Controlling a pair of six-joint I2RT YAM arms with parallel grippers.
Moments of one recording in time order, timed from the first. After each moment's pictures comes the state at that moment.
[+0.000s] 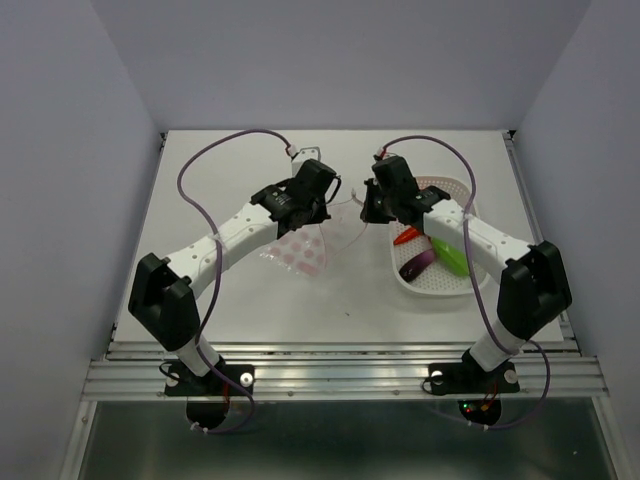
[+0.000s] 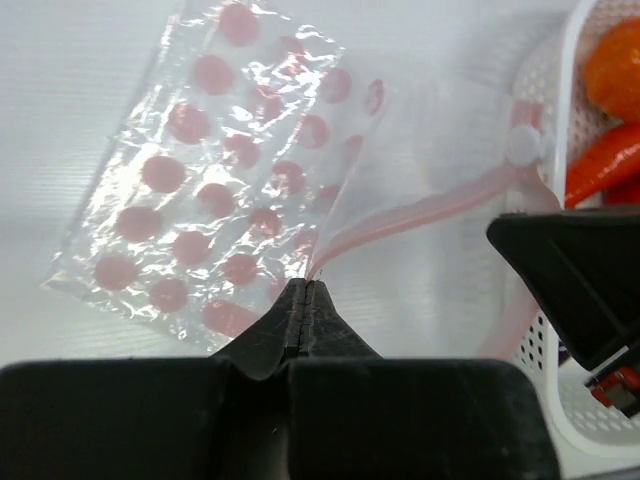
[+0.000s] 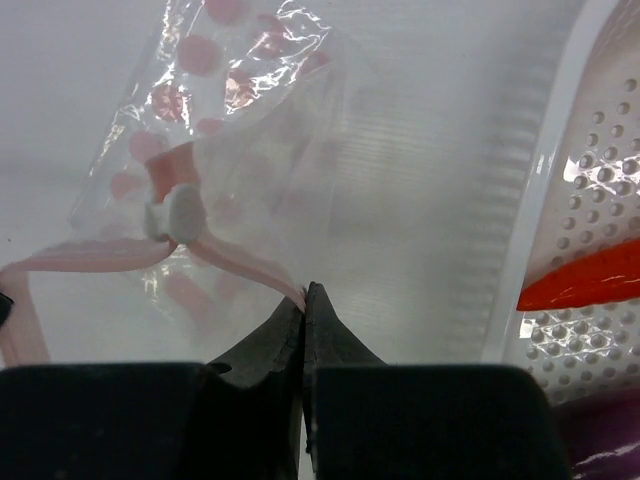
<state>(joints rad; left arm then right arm) -0.74 1.60 1.39 -0.59 -0.31 -0.64 0.56 1.64 1.30 -0.44 0.09 0.53</state>
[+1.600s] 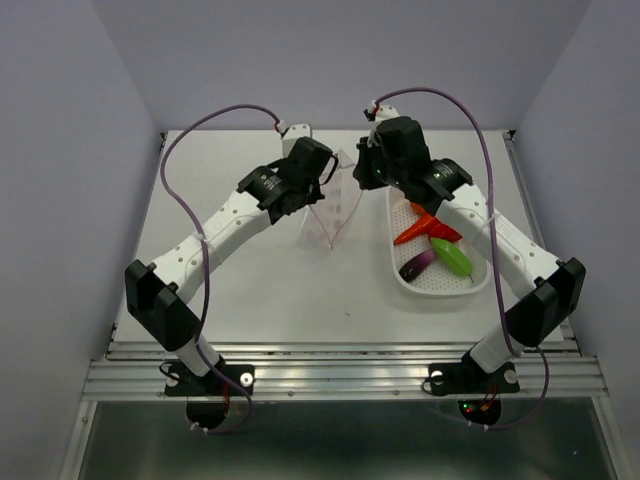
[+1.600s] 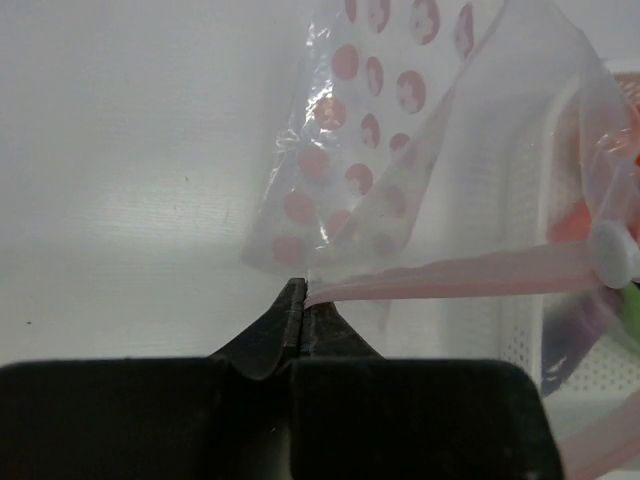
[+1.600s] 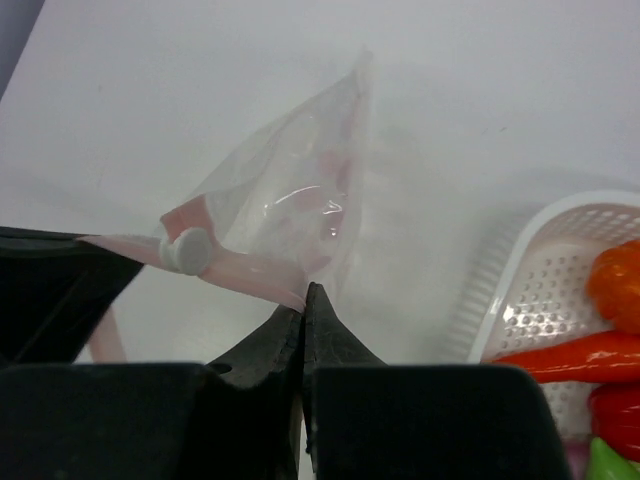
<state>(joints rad) -0.73 1.60 1.57 -0.77 -0.45 -0.62 0.61 1.58 1.62 -0.57 0.09 0.30</state>
